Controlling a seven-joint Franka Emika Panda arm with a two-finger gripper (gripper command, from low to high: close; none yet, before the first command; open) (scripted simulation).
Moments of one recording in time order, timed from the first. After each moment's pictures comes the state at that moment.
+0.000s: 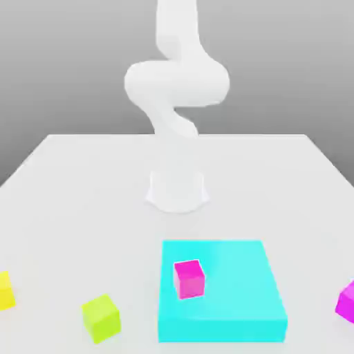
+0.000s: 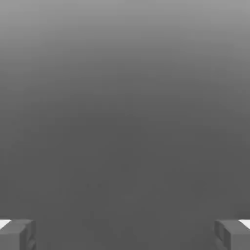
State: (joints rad) arm -0.05 -0.71 0.00 -2.30 -0.03 2.33 0.84
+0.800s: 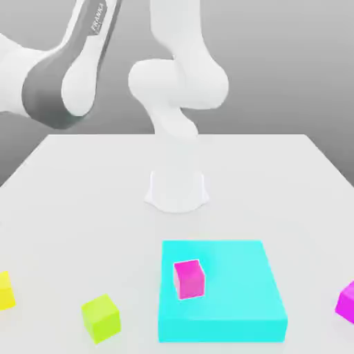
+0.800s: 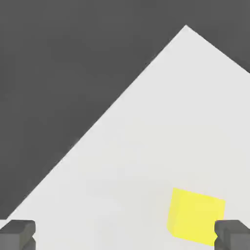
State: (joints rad) arm -0.46 0.17 -0.19 -2.35 0.02 2.62 1.06
